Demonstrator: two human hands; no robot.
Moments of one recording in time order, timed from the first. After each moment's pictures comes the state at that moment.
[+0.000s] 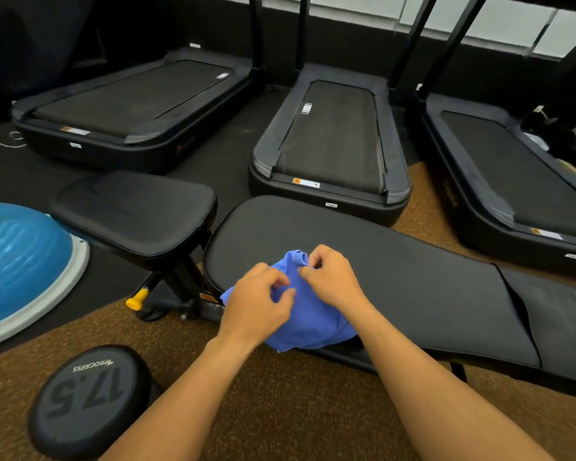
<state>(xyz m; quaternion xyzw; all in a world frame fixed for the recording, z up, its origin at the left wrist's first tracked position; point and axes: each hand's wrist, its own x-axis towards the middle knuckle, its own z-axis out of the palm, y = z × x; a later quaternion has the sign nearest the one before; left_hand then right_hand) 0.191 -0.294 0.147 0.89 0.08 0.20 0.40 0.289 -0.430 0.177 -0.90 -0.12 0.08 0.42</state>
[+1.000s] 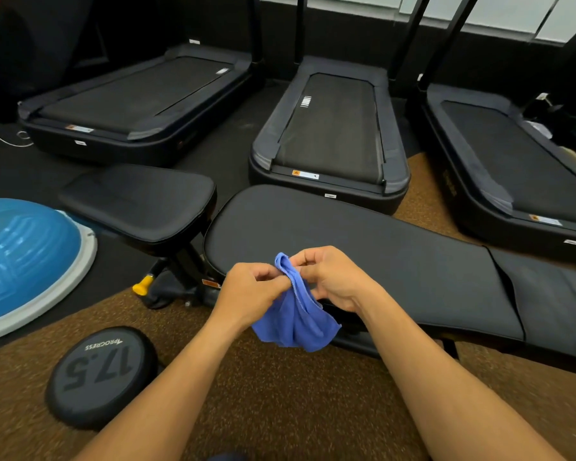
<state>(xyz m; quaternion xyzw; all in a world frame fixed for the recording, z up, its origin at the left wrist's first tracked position) 0.158 -0.306 0.182 0.79 0.16 0.07 0.59 0.248 -0.455 0.206 -0.73 -0.14 0.34 0.58</state>
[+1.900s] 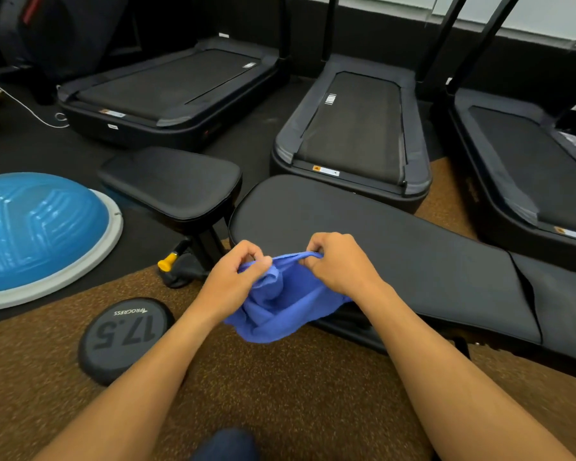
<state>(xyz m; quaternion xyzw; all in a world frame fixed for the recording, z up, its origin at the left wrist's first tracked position) 0.118 -0.255 0.159 0.78 0.08 0.14 0.60 0.228 -0.437 0.211 -0.93 -0.27 0.07 0.25</state>
